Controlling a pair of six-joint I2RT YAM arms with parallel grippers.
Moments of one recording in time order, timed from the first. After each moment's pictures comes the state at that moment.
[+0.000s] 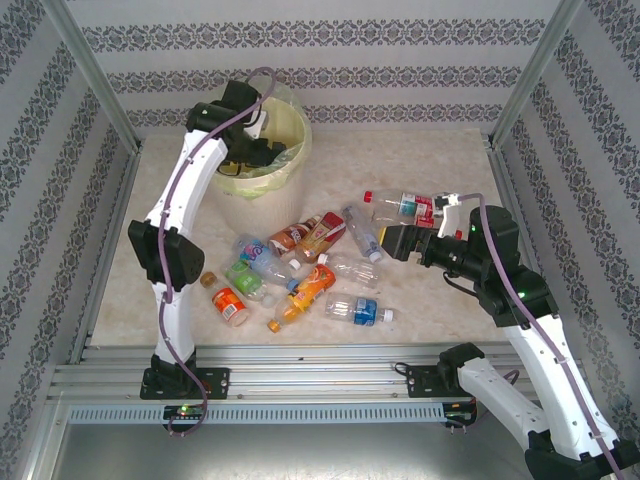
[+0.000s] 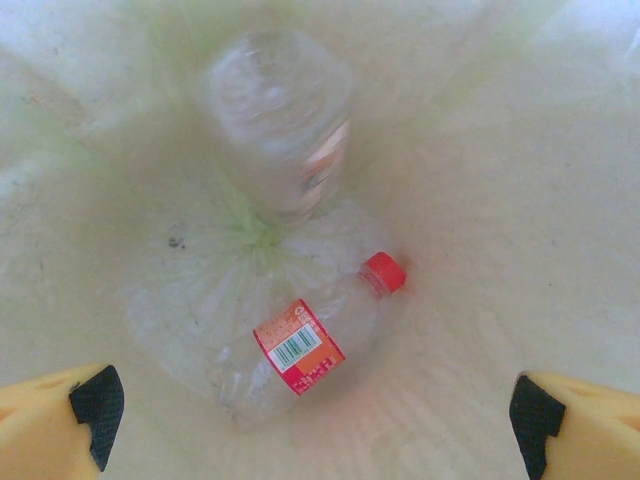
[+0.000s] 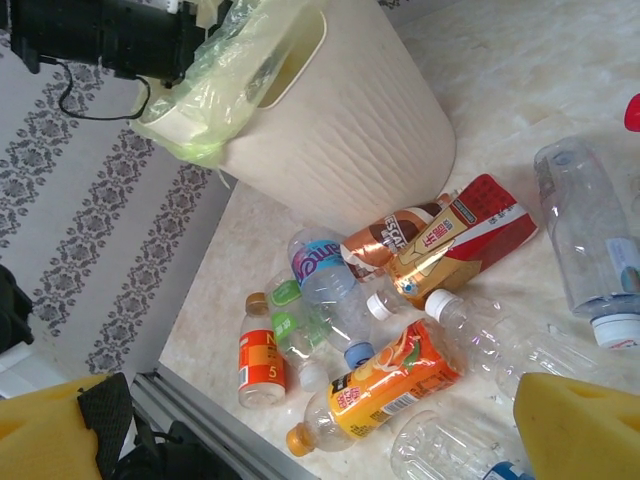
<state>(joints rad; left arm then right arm) -0.26 2.09 2.37 -1.33 0.06 -0.15 0.31 0.74 1.00 -0.71 -0.49 0.57</state>
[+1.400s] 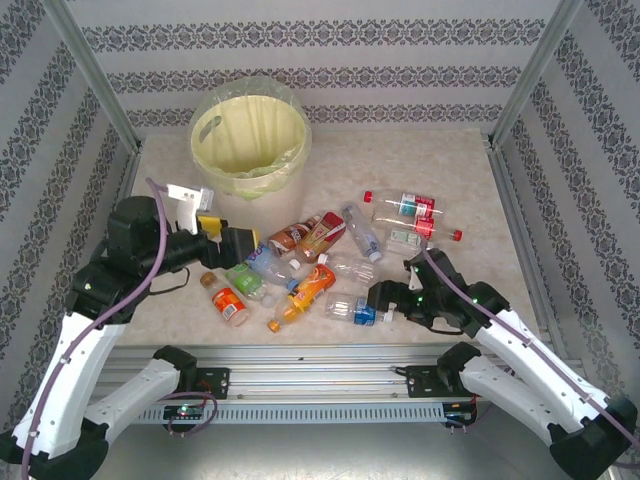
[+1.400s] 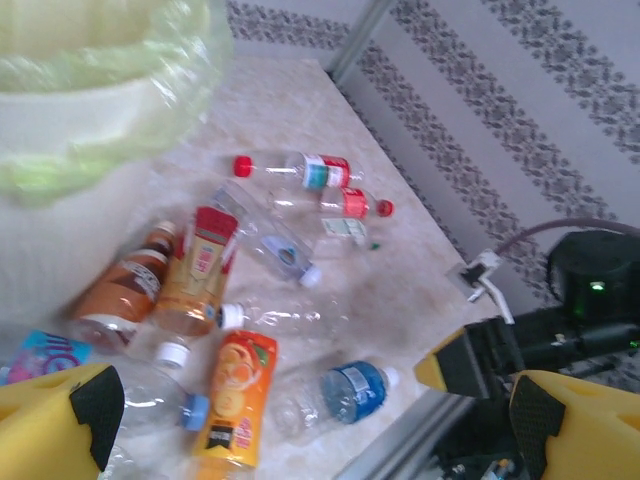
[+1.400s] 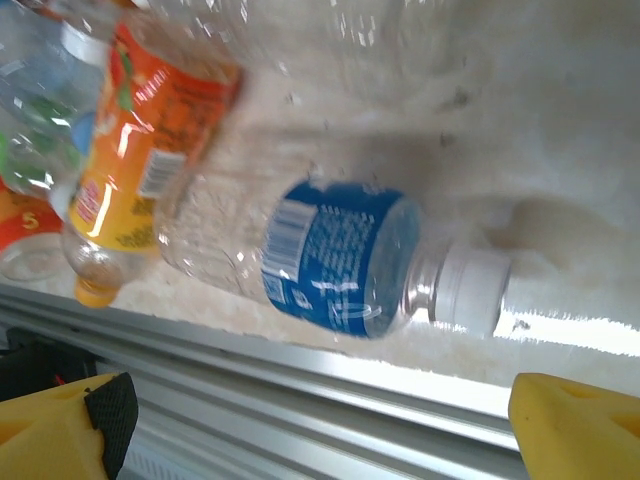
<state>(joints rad) -0.35 0.81 1.19 -0.82 0.46 -0.36 0.59 0.74 0.62 -0.89 -0.29 0.84</state>
